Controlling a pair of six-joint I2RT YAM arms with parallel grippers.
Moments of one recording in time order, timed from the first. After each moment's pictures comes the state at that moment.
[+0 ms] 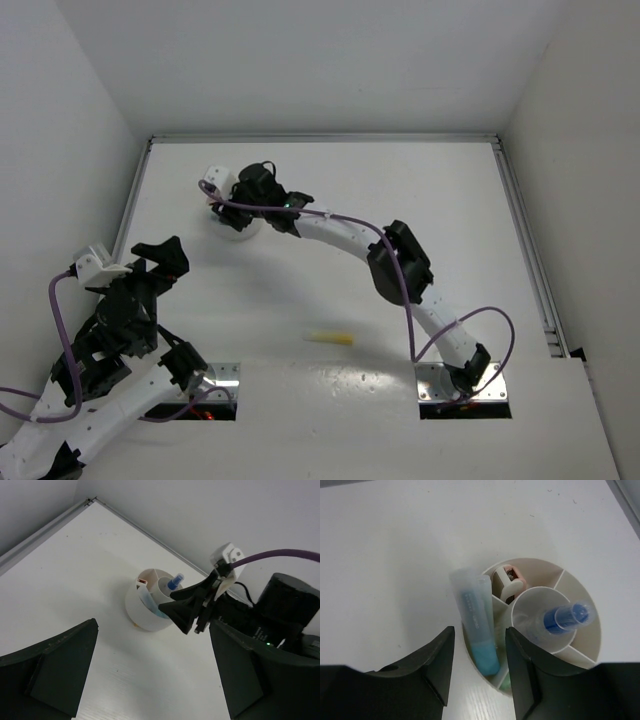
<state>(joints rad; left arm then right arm) -0.78 0.22 0.78 -0.67 -1.06 -0.65 0.90 2.40 2.05 -0.07 -0.22 -0.28</state>
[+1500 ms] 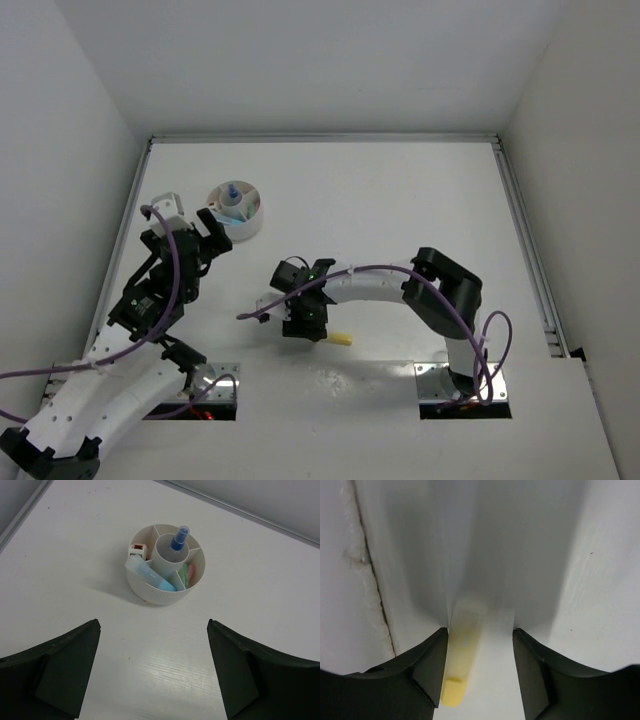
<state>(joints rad) -0.50 0.63 0.76 -0.48 -0.67 -0.51 1.12 1.95 1.22 -0.64 -0.23 -0.48</state>
